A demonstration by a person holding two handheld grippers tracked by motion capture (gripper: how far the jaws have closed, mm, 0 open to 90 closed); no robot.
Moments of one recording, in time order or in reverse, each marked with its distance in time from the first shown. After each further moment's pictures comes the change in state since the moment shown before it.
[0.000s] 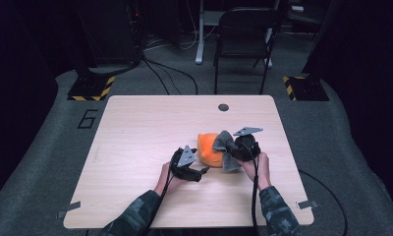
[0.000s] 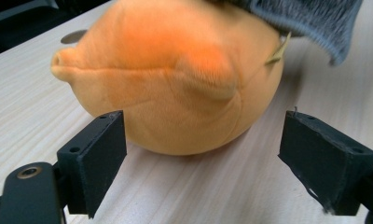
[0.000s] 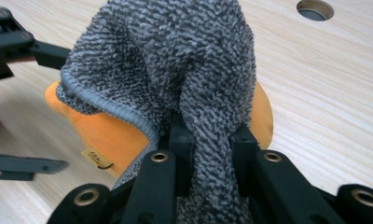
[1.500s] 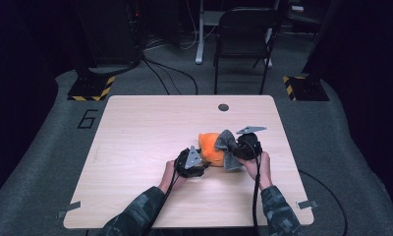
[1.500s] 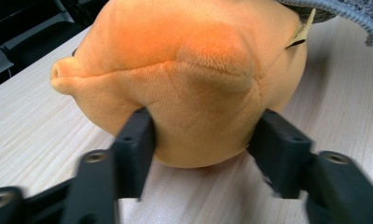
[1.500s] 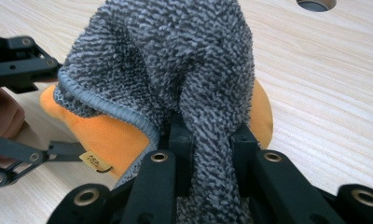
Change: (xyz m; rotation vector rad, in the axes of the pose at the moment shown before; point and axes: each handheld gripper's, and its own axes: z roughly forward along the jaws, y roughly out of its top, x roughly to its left) left arm -0.004 0.002 0.016 0.001 0.058 0.108; right arm -0.009 -0.002 0.001 -0.001 0.030 0.064
